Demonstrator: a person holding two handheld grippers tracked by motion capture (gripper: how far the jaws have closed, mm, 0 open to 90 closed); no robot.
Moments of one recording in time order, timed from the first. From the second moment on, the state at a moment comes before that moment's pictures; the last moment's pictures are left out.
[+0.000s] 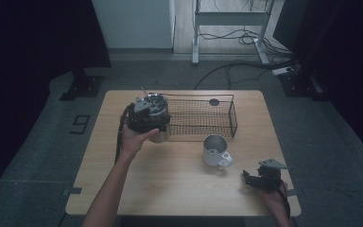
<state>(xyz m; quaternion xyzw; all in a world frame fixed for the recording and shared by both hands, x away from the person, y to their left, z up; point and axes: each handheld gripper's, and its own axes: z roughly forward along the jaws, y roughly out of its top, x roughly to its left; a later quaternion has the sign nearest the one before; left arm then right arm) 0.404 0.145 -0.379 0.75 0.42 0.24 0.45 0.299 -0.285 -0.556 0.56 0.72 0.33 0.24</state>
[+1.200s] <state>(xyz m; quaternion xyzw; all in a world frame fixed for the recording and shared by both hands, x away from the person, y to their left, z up) 0.431 0.127 -0.369 0.76 0.41 0.24 0.45 0.299 -0.285 -0.556 0.56 0.72 0.32 0.24</state>
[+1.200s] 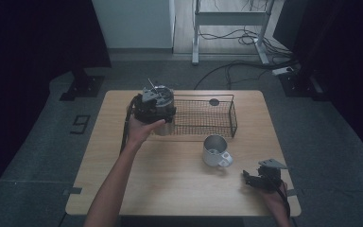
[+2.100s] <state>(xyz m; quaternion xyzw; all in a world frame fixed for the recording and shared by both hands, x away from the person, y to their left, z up) 0.453 0.112 -0.377 0.76 0.41 0.24 0.44 0.299 -0.285 -0.556 0.56 0.72 0.32 0.24</state>
